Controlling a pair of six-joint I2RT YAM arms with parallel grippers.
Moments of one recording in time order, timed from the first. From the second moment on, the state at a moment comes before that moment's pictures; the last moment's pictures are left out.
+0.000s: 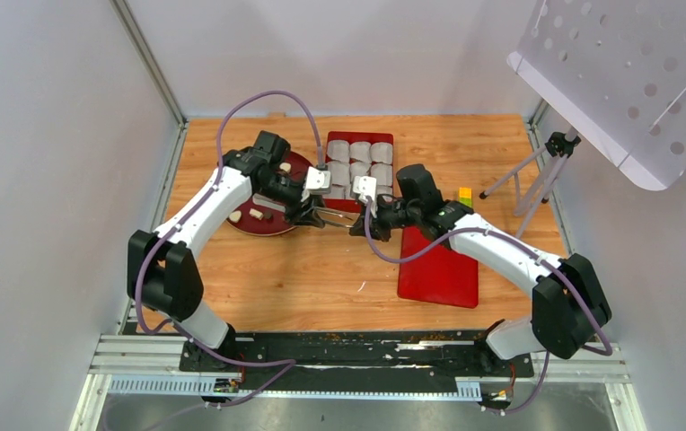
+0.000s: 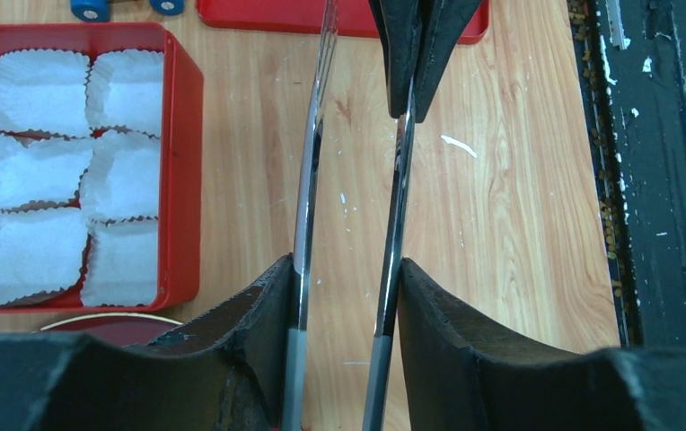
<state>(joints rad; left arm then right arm) -0.38 1.59 1.37 -0.95 0.93 1.09 0.63 1.43 0.99 -0.14 -0.73 -0.43</state>
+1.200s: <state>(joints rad) -0.32 1.43 1.26 -0.73 0.18 0.41 0.42 1.10 0.99 -0.46 -0.60 -0.51</state>
